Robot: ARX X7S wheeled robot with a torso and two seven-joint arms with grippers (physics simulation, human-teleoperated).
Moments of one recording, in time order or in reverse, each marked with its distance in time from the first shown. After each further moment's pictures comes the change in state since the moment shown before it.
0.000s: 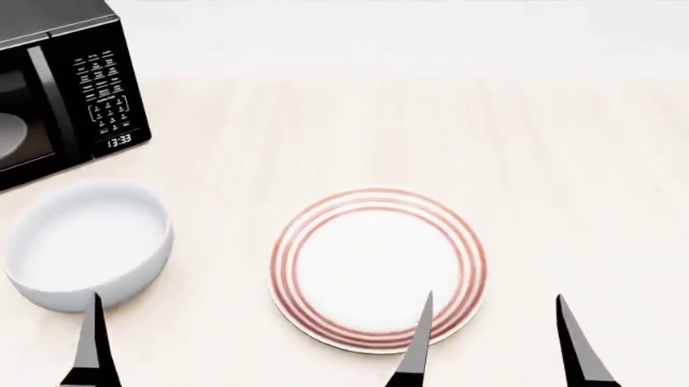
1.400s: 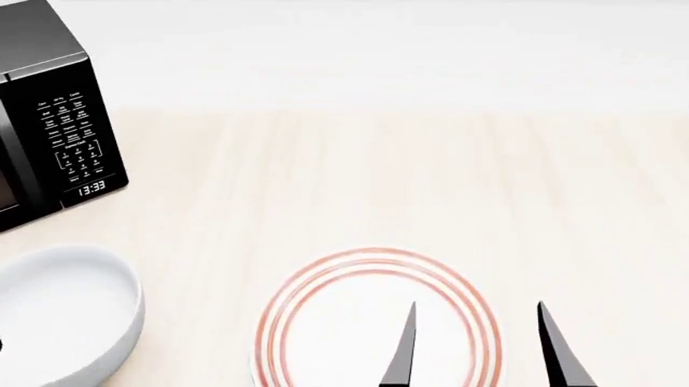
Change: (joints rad) left arm -0.436 -0.204 -0.360 0.221 -0.246 -1.072 0.023; right arm -0.009 0.049 -0.055 0.001 0.027 -0.003 0.042
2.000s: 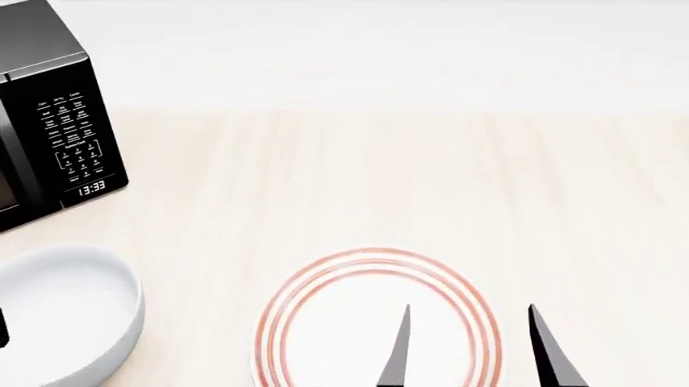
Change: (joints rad) left arm -0.222 -0.022 -0.006 -0.589 0.005 -0.067 0.043; right arm 0.006 0.019 -0.015 0.020 0.051 -0.010 0.015
